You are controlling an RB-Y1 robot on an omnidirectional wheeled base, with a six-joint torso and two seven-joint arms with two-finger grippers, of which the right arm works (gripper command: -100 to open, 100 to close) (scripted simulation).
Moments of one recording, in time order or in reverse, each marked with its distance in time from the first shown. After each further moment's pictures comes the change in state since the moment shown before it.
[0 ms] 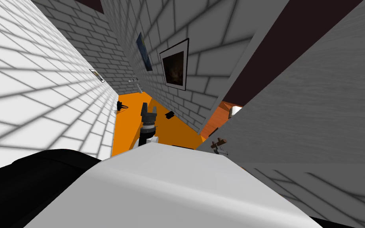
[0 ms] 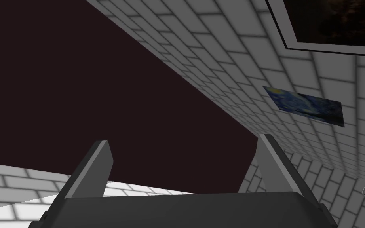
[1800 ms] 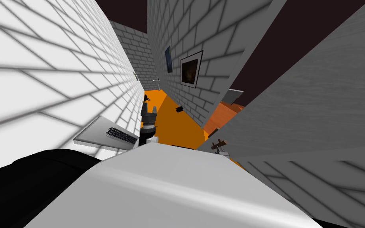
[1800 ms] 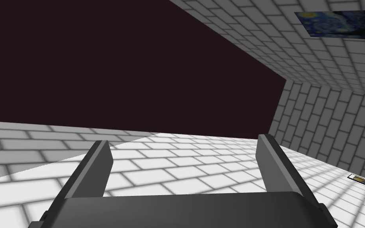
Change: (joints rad) arm -0.043 -0.041 0.077 0.131 0.052 -0.109 -0.115
